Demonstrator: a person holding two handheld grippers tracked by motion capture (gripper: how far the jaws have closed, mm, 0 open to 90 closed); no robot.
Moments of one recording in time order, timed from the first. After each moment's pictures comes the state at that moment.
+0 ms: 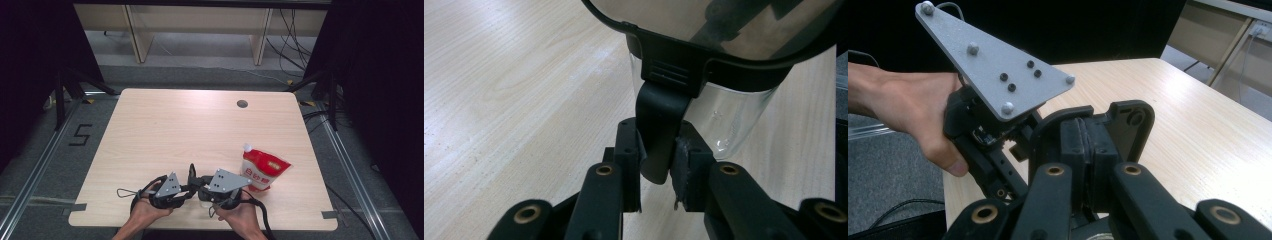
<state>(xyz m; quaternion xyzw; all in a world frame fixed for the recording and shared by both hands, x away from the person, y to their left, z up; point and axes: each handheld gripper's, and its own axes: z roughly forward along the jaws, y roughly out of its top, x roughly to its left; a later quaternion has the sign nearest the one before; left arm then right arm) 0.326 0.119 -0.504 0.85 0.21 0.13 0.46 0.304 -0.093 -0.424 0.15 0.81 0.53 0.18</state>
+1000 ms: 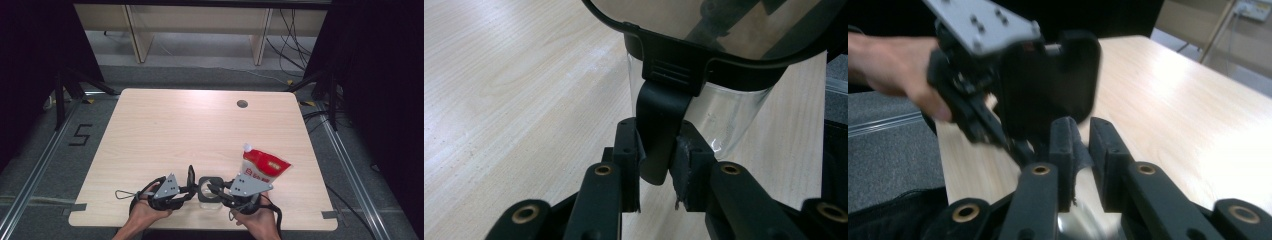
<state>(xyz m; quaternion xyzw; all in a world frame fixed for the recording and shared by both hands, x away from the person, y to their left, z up) 0.322 0.121 -0.504 0.85 0.21 0.12 0.47 0.295 -0.143 -0.437 0.19 0.81 0.52 0.18</state>
